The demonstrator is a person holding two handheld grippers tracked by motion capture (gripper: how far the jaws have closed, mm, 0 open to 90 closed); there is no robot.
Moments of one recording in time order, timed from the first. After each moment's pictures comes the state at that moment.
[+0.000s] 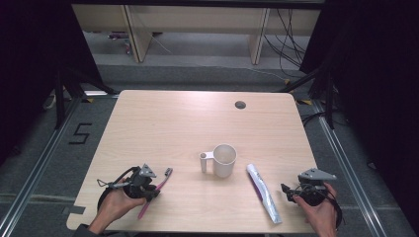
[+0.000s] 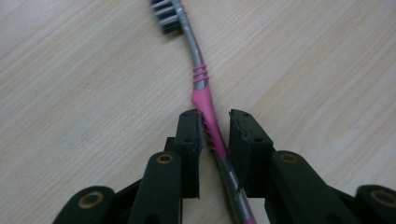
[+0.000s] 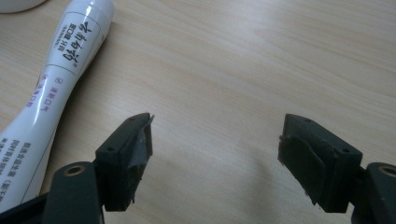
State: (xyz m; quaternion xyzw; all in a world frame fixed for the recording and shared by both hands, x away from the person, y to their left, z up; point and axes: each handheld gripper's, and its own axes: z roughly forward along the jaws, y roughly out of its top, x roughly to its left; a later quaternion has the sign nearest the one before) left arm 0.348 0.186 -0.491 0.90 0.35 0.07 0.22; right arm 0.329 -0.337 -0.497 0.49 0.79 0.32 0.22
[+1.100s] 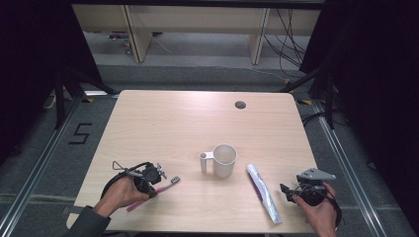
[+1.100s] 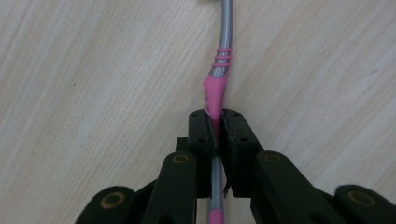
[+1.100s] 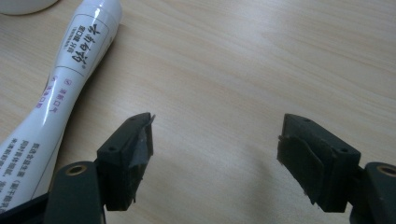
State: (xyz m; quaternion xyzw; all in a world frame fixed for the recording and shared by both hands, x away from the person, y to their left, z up) left arm 0.362 0.160 -0.480 0.96 0.27 0.05 0.08; right arm 0.329 -0.336 -0.497 0.48 0.79 0.32 0.21
